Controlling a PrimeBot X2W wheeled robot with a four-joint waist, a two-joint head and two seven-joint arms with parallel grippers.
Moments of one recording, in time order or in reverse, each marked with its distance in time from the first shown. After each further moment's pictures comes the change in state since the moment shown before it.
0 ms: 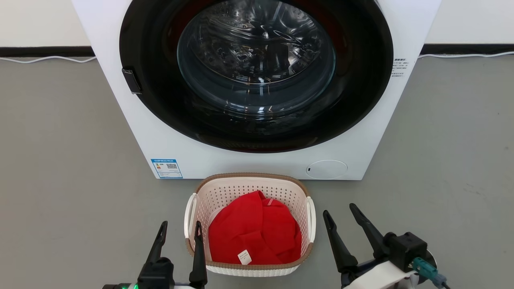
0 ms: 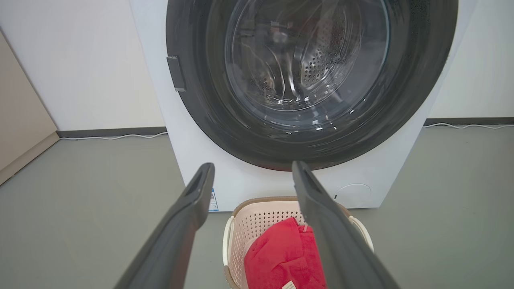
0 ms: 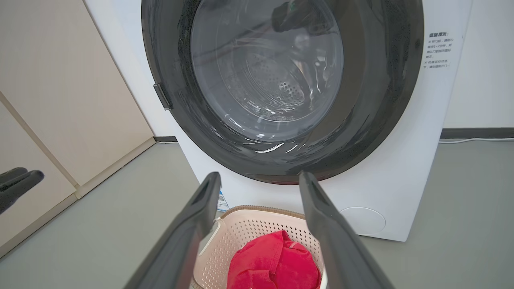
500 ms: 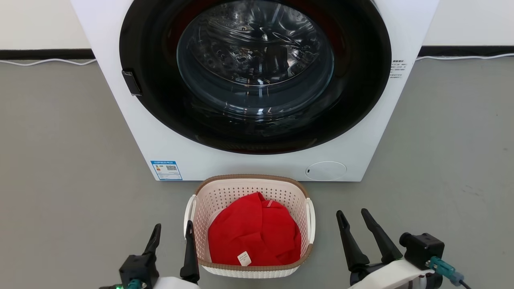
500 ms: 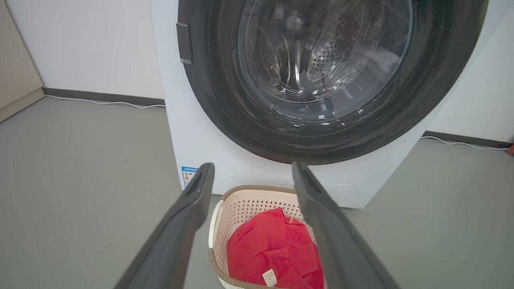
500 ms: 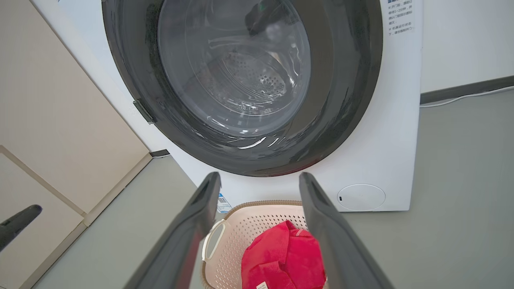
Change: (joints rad) left arm -0.014 0.000 0.041 0.035 -0.169 -0.042 0.048; right arm 0.022 0.002 -0.044 -0.005 0.169 0.000 0.048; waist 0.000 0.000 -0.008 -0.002
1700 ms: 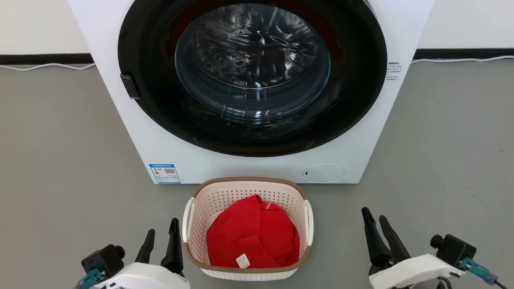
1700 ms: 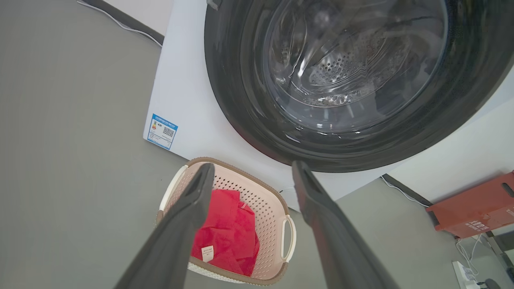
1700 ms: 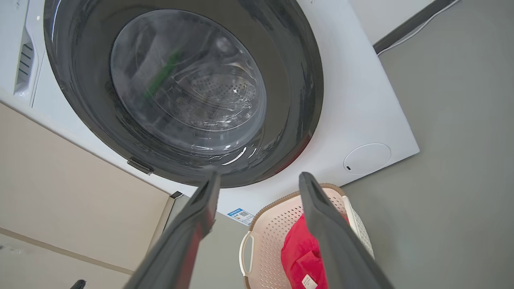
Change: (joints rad) left arm -0.042 -0.015 0.100 0.053 -0.391 -0.103 0.099; right arm 0.022 0.007 -0.087 -0.020 0.371 0.000 0.098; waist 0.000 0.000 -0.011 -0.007
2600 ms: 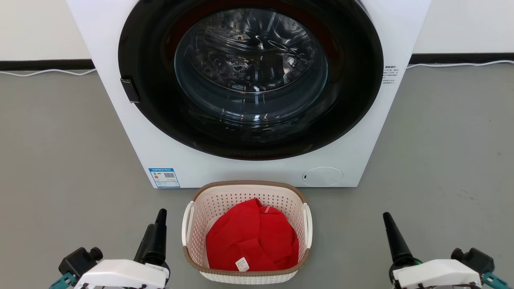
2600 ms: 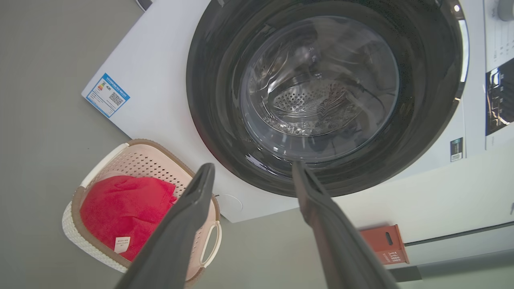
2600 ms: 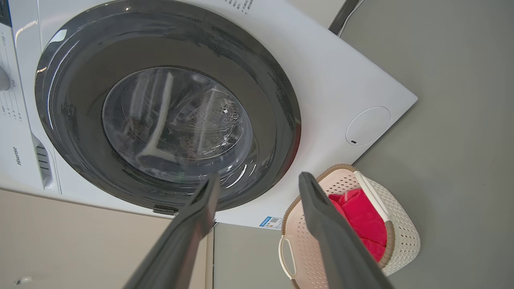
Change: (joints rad) left arm -0.021 -0.014 0.096 0.011 -0.397 -0.128 0.079; right arm 0.021 0.004 -0.082 0.011 0.356 -0.001 0.075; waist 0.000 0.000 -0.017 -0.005
